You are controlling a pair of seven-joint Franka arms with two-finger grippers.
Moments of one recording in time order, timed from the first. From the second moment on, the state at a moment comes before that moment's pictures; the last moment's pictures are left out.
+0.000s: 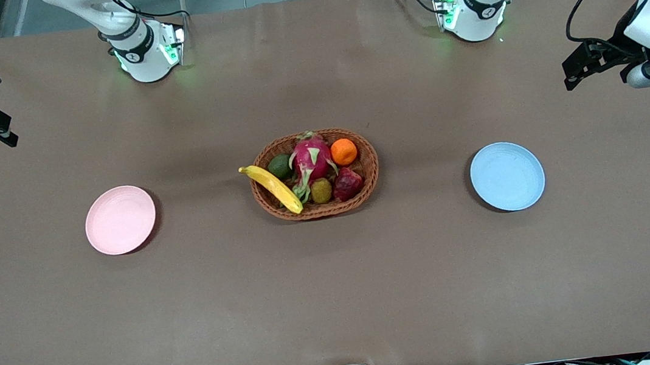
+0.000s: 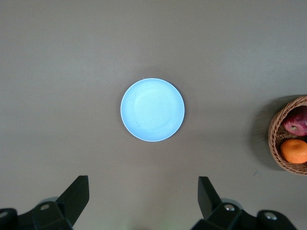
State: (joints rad) left arm -0.03 -0.06 -0.10 -1.63 0.02 1.56 -0.12; right arm -0.04 -0.18 0.00 -1.73 0.00 1.64 -0.02
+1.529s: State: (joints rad) left arm -0.10 0.19 -0.22 -1.61 -0.04 1.70 -0.44; right arm 0.07 -0.01 0.01 -1.71 0.00 1.59 -0.03
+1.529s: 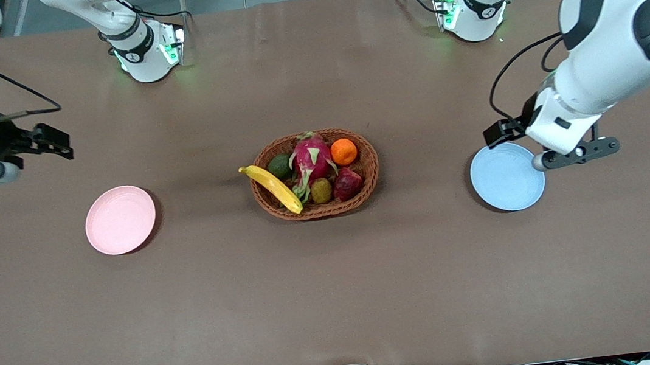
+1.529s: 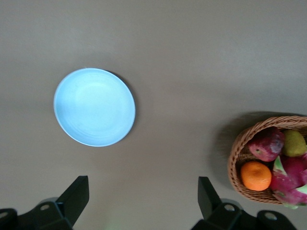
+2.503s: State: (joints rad) left arm -0.31 0.44 -0.22 -1.61 -0.04 2.02 -0.88; right arm 0.48 0.37 0.03 -1.70 0.04 1.81 -0.07
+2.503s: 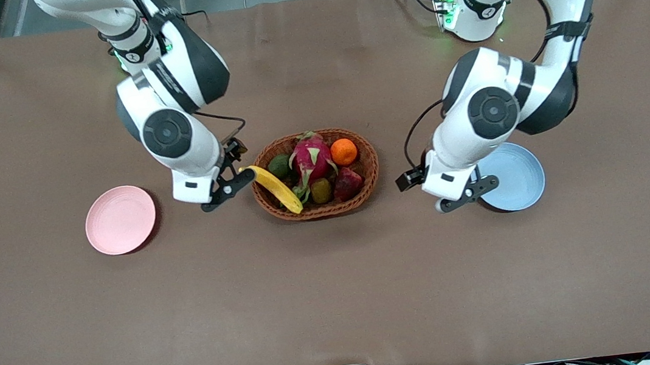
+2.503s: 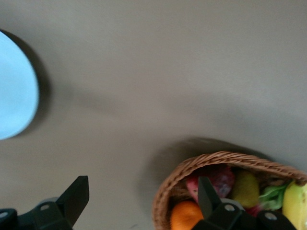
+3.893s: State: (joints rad) left arm -0.50 0.68 -0.22 -1.61 -0.04 2.32 -1.37; right arm 0.52 0.50 0.03 -1.70 0.05 1.84 -0.08
